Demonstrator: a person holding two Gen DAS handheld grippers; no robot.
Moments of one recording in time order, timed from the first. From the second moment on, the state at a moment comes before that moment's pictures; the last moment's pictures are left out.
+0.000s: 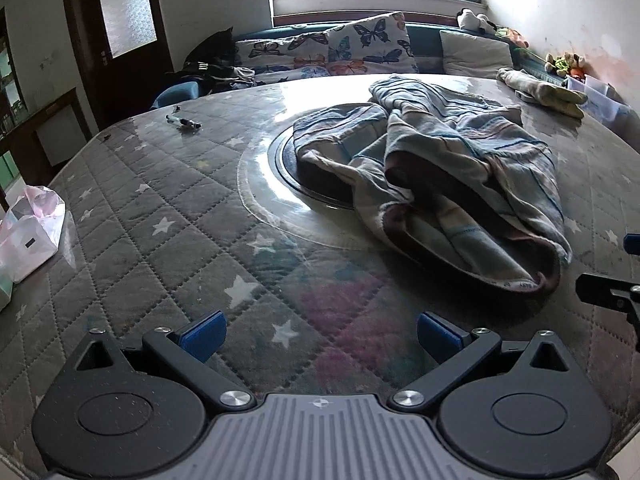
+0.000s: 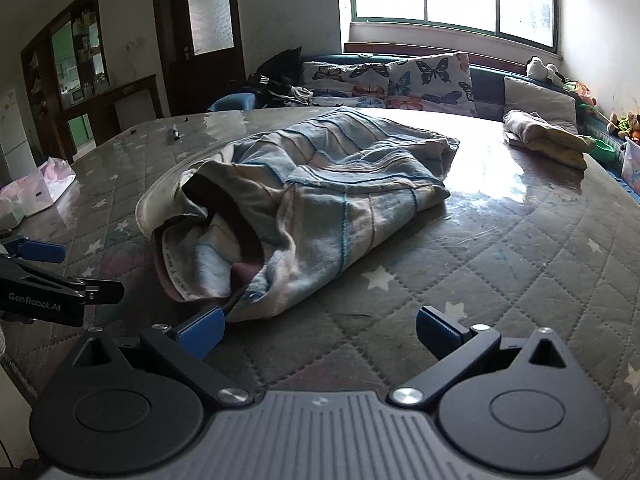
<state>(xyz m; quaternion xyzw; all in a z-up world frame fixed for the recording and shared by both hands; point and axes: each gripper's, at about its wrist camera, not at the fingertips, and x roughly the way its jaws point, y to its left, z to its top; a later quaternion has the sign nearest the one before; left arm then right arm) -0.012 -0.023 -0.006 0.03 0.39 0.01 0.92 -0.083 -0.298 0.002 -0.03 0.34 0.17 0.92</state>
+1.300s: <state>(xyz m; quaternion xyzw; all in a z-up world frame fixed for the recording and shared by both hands) -0.035 -0.065 -0.011 0.04 0.40 0.04 0.92 -0.092 -0.287 0.000 -0.04 0.36 0.16 0.92</state>
